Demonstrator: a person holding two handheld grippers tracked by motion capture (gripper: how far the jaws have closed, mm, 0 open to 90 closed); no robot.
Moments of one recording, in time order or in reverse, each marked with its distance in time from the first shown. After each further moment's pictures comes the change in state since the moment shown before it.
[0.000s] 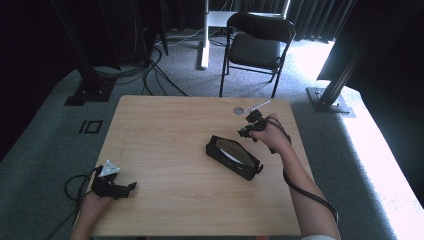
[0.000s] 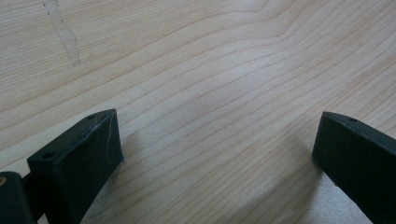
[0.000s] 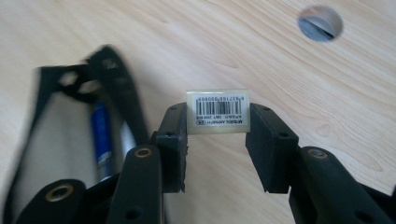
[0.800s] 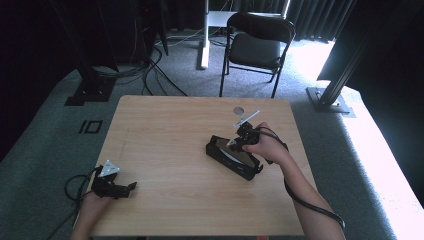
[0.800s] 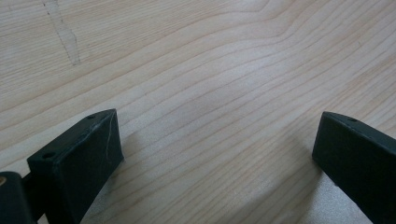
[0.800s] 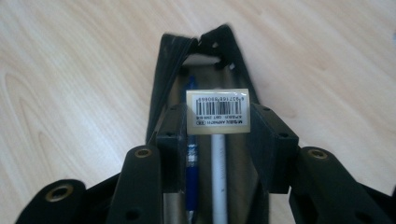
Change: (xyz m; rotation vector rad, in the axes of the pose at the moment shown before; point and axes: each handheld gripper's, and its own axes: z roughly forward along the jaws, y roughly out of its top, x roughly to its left) left arm 0.000 0.000 0.000 0.000 0.000 0.000; right arm 0.056 -0.011 -0.015 0.043 0.133 -0.171
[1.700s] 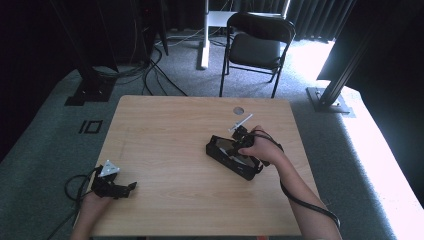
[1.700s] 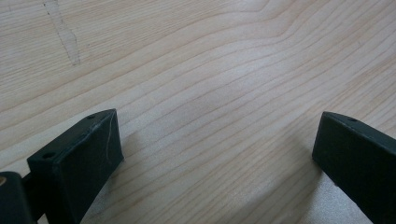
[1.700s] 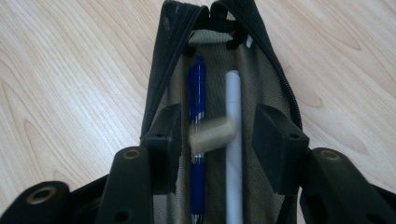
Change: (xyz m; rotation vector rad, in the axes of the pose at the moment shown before) left arm 0.000 0.000 0.000 0.000 0.000 0.000; right arm 0.000 -0.002 0.025 0.063 0.022 0.000
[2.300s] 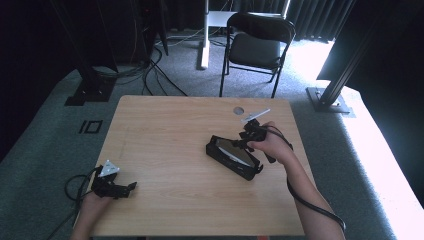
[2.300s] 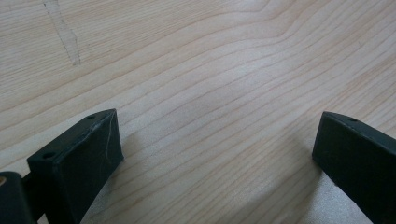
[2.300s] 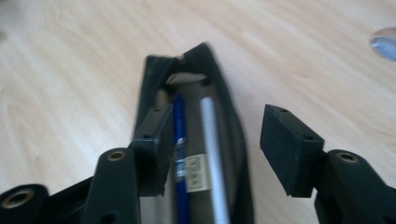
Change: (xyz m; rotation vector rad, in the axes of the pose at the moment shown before) left arm 0.000 0.000 0.000 0.000 0.001 -0.001; right arm -0.020 -0.010 -0.031 -0.193 -0.026 0.093
